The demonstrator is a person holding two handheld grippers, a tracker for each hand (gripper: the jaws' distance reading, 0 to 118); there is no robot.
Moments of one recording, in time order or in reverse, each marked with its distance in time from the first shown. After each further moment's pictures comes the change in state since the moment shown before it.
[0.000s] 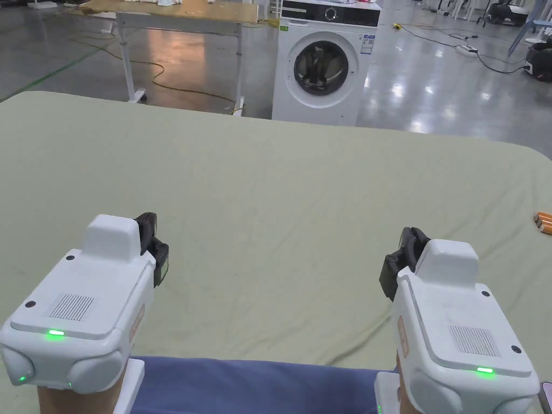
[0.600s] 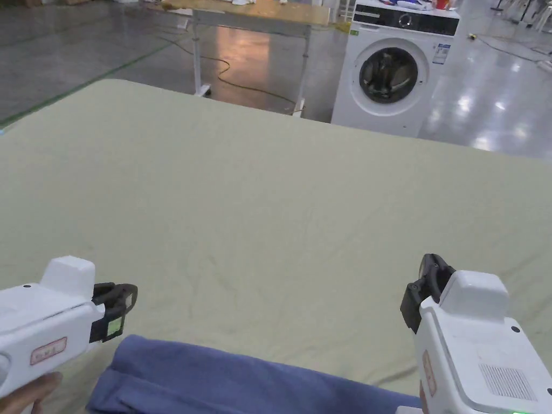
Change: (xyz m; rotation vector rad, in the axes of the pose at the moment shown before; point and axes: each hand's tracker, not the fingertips) left arm -0.140 -0.068 0.032 -0.499 -0.202 0.193; right arm -0.033 -0.015 -0.010 -0.068 0.146 0.034
